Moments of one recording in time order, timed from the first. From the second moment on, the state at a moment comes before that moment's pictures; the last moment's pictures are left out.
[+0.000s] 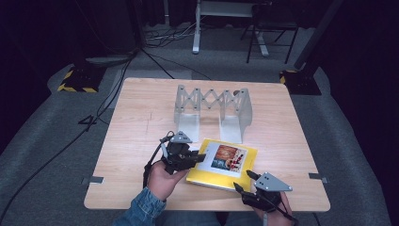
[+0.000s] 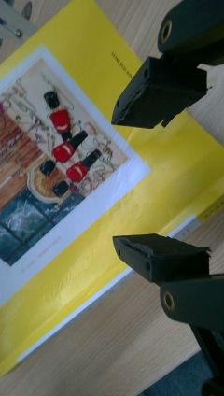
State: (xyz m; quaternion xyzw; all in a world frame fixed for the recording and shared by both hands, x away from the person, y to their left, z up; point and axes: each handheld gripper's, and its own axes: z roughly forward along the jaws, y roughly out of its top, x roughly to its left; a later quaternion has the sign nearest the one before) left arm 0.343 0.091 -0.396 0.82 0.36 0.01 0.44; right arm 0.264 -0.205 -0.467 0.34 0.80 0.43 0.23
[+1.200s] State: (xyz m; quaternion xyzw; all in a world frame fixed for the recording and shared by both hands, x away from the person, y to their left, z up) left arm 0.346 0.080 -0.389 0.83 0.35 -0.01 0.44; right arm 0.257 -0.145 -0.509 0.21 0.81 0.31 0.45
